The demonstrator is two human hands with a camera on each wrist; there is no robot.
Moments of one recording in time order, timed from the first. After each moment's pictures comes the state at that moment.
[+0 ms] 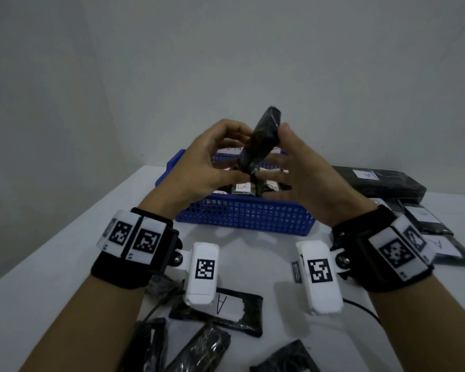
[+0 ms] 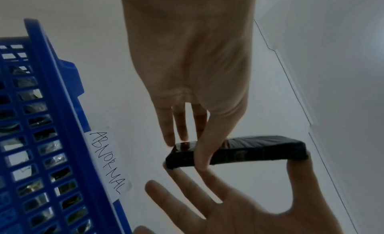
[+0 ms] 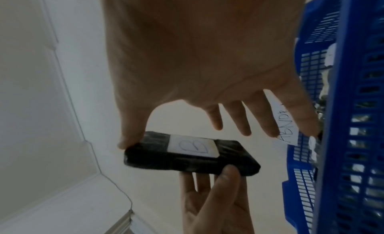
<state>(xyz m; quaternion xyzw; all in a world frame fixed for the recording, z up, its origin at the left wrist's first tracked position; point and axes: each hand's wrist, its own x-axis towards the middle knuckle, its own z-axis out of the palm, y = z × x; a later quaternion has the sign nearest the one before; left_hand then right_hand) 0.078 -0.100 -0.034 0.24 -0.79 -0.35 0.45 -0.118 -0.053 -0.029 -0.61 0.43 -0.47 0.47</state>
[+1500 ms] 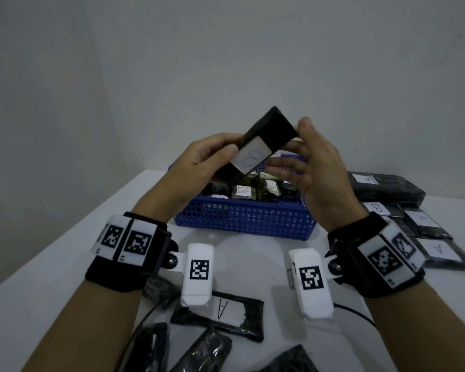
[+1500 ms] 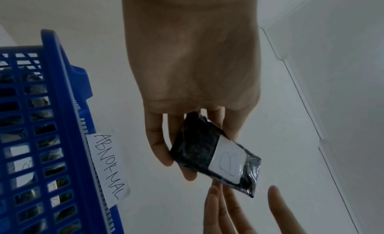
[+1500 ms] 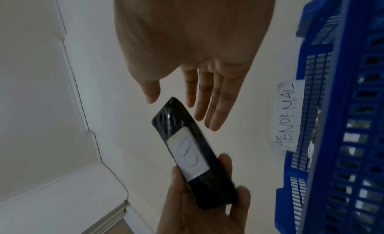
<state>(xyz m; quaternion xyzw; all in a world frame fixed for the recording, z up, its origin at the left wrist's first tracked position) 0.085 -0.096 -0.031 0.25 -0.75 -0.40 0.46 -0.110 -0.053 -0.027 -0.53 0.34 -0.67 0.40</state>
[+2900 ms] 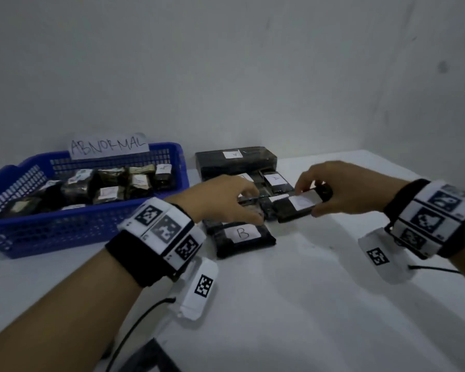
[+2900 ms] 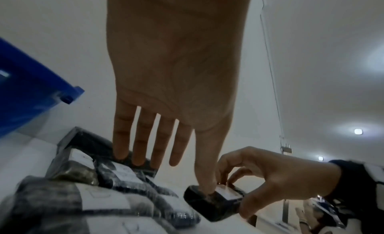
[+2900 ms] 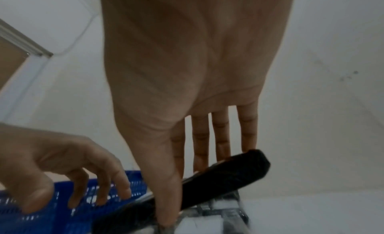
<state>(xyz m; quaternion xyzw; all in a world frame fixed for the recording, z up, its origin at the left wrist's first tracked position) -0.156 -0.052 -0.052 0.26 -0.95 -0.17 0.01 -0.379 0.075 -0.041 -0.68 0.73 -0.05 0.03</state>
